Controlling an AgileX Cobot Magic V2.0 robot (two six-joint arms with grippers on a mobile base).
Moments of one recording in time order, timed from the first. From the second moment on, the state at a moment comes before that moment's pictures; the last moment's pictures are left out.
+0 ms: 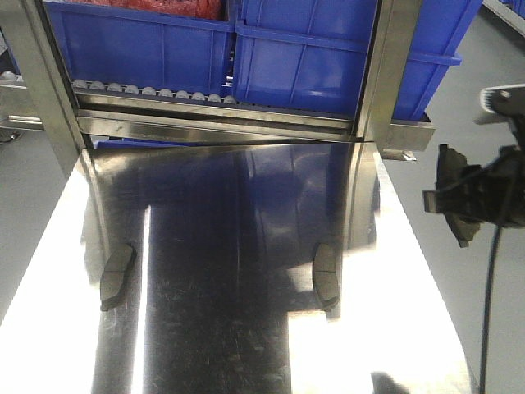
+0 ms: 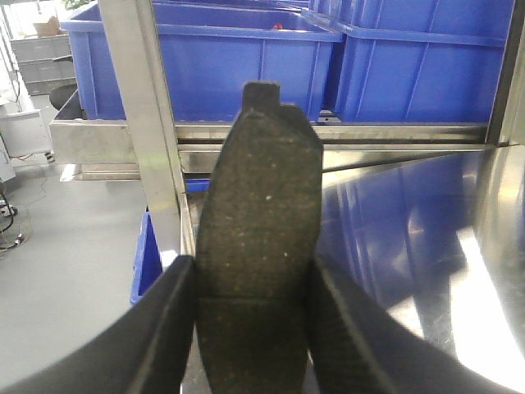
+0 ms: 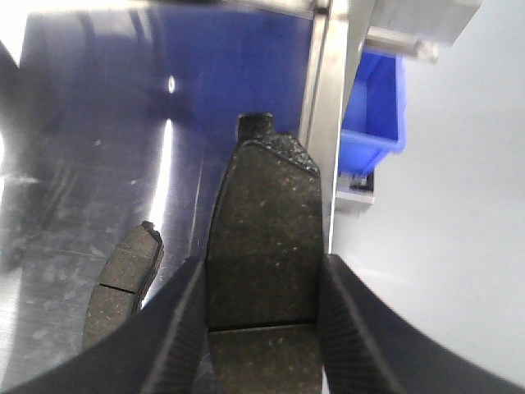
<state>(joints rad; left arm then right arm) -0.04 0.13 -0.37 -0.11 0.49 0.17 0.15 1.14 -0.87 0.03 0.52 -0.04</state>
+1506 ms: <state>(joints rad) -0.04 0.13 -0.37 -0.11 0.49 0.17 0.15 0.37 -0.42 0.01 0.44 -0.04</state>
